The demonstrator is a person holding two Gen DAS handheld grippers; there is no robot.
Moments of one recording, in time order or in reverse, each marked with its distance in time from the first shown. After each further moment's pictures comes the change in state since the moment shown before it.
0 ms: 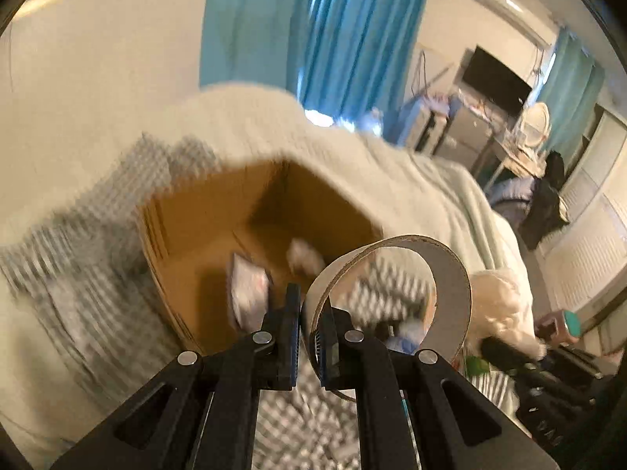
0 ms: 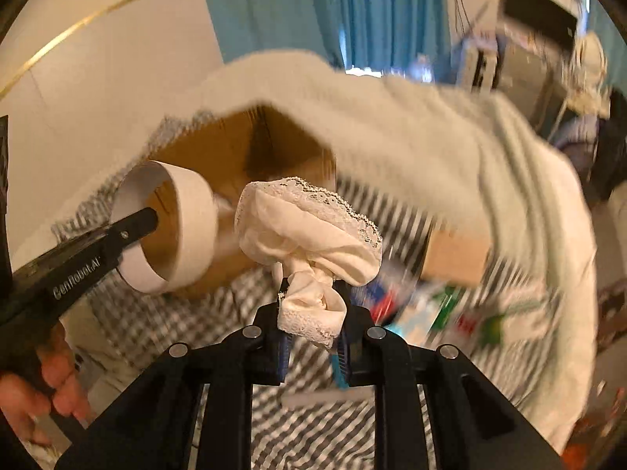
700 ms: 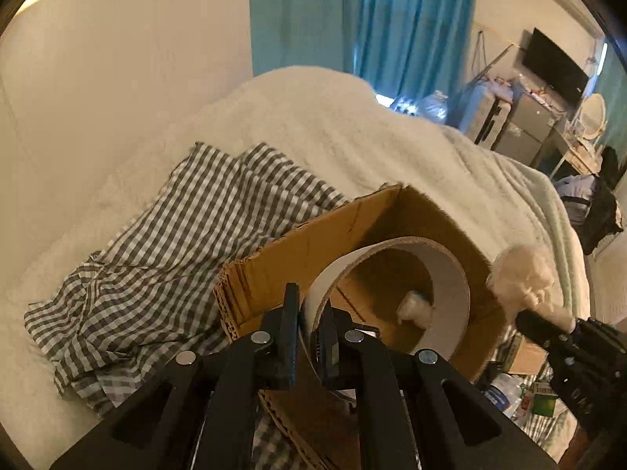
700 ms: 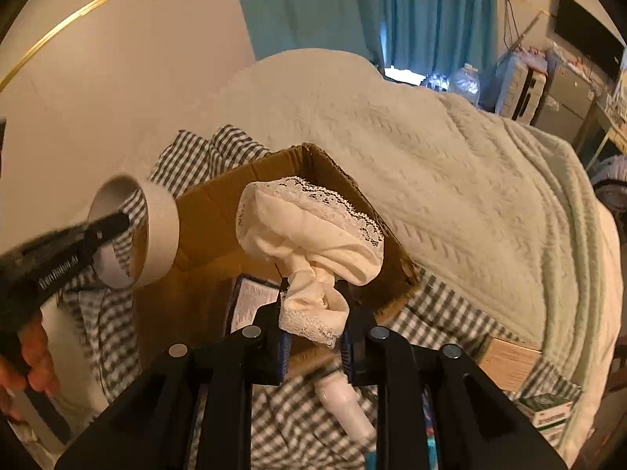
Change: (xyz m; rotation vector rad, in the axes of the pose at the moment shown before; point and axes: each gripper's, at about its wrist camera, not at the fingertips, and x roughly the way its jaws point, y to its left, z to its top) left arm 0.105 0.097 0.076 -0.022 0.140 0.193; right arm 0.126 0.047 0.104 -0.040 0.060 0.109
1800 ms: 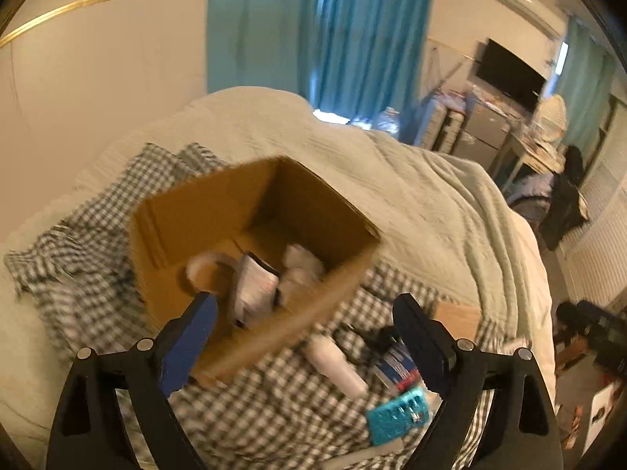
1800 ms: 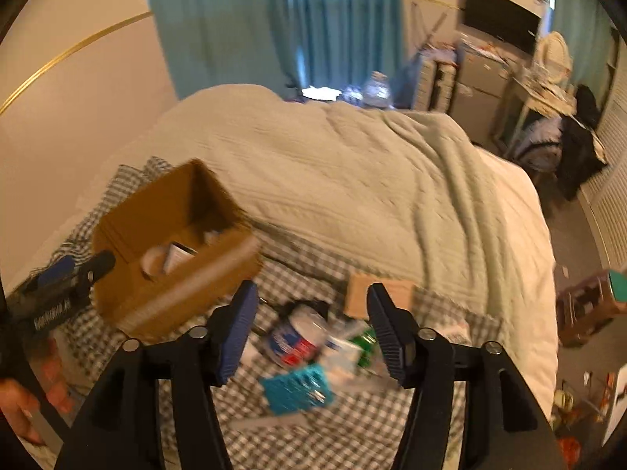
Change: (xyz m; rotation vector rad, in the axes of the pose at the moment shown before) left arm -0.085 -0.131 -0.127 0.043 -0.125 -0.127; right arm -0.152 -0.141 -0.114 0.172 -0.081 -0.214
